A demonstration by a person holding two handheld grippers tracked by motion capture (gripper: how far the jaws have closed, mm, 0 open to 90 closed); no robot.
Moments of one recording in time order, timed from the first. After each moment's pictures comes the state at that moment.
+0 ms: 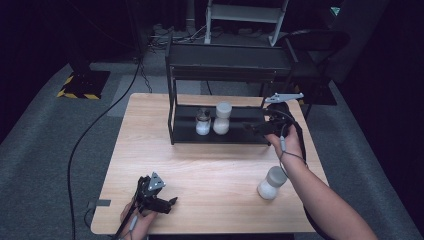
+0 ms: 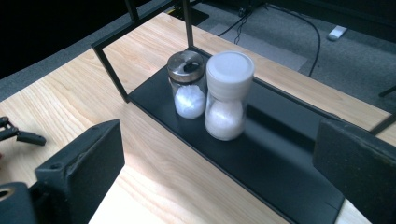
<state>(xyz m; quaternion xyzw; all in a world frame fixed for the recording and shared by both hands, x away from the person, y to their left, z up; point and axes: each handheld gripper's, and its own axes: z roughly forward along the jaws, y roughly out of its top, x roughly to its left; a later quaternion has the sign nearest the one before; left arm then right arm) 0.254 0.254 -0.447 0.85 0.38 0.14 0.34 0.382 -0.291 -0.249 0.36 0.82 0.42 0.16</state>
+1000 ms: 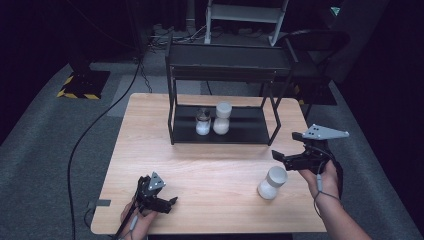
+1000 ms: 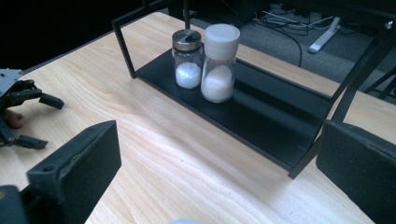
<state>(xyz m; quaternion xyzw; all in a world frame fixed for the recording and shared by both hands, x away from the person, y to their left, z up) 0.254 0.254 -0.447 0.85 0.38 0.14 0.34 0.279 -0.360 -0.268 0.35 0.80 0.44 0.20</state>
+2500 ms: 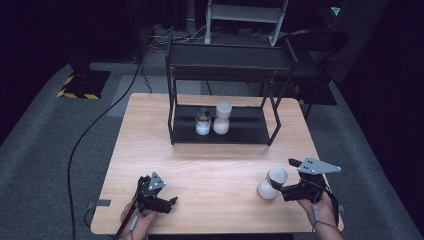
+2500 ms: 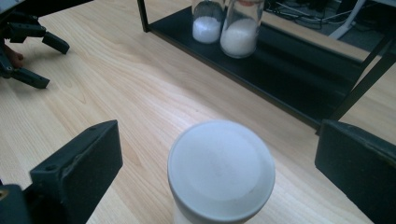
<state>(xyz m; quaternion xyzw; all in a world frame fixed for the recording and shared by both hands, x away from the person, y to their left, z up) 0.254 0.253 -0.447 0.85 0.38 0.15 0.34 0.241 -0.370 -0.343 0.32 0.82 0.43 0.20</state>
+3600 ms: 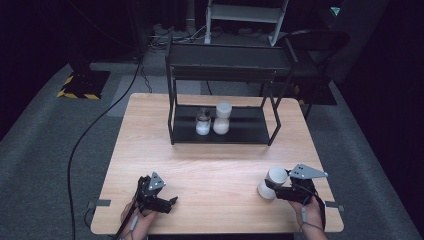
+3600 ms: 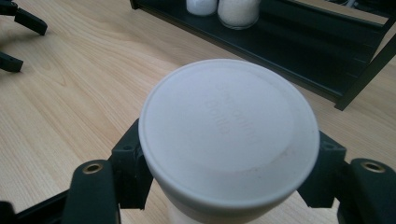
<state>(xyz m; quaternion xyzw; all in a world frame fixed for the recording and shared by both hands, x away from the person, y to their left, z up) 0.254 0.253 -0.447 0.85 0.38 0.15 0.34 0.249 -0.364 -0.383 0.34 0.81 0.43 0.19</state>
